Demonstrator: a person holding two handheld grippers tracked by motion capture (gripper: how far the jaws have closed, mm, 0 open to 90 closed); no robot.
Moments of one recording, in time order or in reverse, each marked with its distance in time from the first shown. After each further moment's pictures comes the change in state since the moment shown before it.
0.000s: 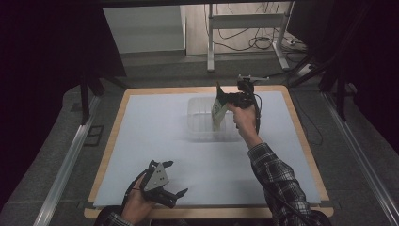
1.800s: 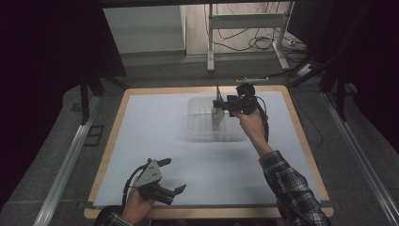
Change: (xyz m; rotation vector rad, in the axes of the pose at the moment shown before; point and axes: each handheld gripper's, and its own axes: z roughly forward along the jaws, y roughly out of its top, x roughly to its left) left arm 0.008 0.000 -0.008 -0.105 -0.028 -0.097; right arm 0.015 -0.008 -0.024 0.043 0.014 -0.274
